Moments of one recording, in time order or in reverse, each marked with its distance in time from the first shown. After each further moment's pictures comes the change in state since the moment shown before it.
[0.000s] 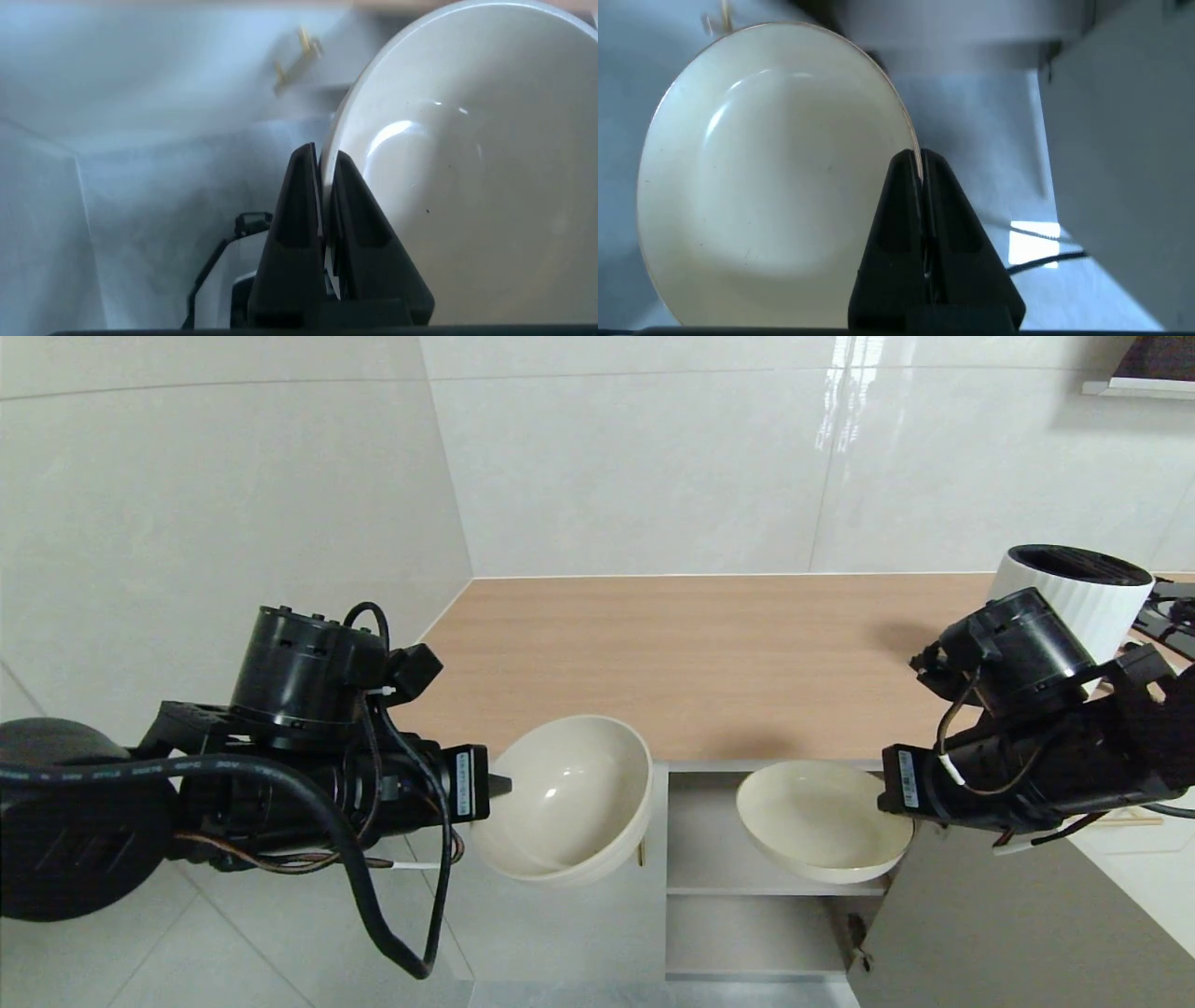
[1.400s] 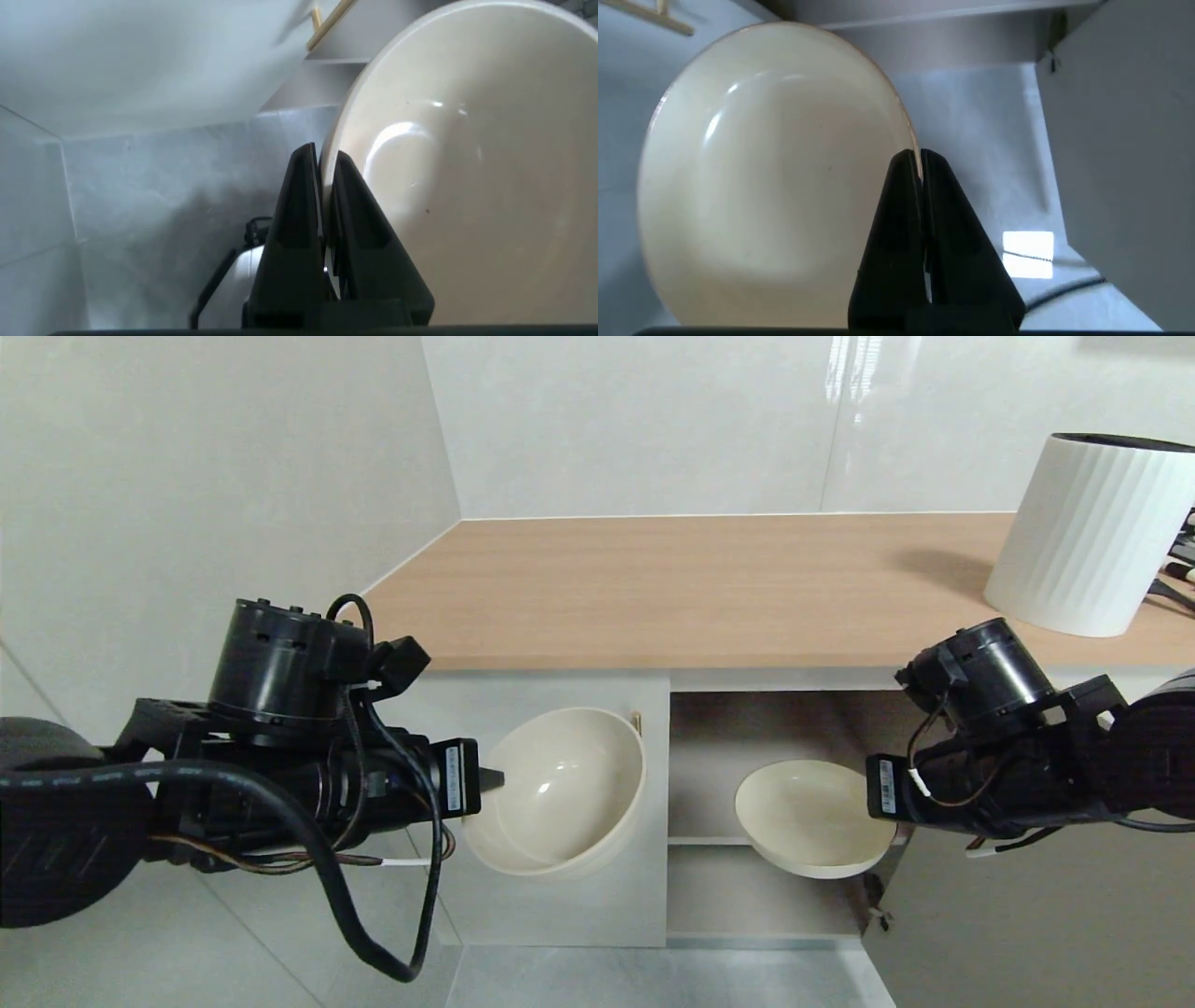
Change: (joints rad) left arm 0.001 -0.032 0.005 0.003 0.005 -0.005; right arm -0.001 0.054 0.074 -0.156 -0.071 0.000
